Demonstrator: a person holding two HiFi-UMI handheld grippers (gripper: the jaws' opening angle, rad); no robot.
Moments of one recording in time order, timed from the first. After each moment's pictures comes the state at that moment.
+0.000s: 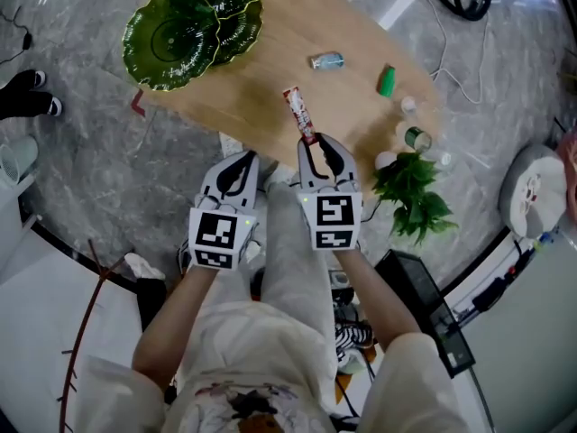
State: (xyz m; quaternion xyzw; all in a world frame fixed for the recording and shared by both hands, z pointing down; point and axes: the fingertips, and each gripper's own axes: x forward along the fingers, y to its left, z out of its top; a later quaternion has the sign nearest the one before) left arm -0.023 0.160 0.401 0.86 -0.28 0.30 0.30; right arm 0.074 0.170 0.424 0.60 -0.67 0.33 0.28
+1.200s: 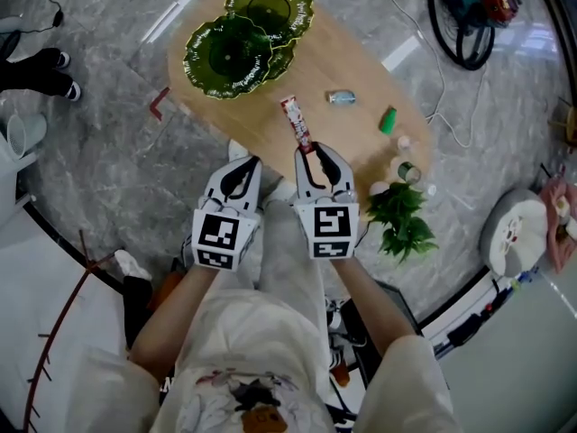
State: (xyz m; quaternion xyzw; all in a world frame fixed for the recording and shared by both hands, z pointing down) left arm -0.066 0.120 0.329 0.86 -0.34 0.25 0.29; right arm 0.021 0.115 0.337 0.57 -0.73 0.27 0.27
